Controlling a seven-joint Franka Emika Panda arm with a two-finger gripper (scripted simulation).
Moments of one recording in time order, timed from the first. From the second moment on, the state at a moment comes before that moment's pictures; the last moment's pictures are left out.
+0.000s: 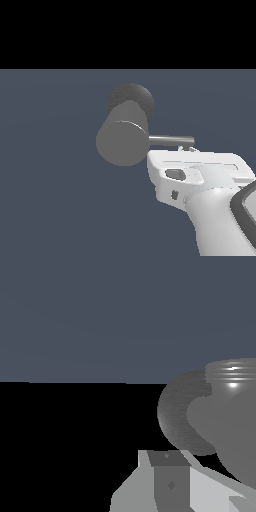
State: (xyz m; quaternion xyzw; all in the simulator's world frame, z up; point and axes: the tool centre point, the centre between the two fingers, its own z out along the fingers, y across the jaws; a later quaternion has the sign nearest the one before) arm -0.120 -0.150 0.102 0.03 0.71 -0.03 0.71
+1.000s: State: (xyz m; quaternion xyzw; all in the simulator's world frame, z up) arm -0.122 -0.165 0.131 0.04 0.72 -0.04 0.69
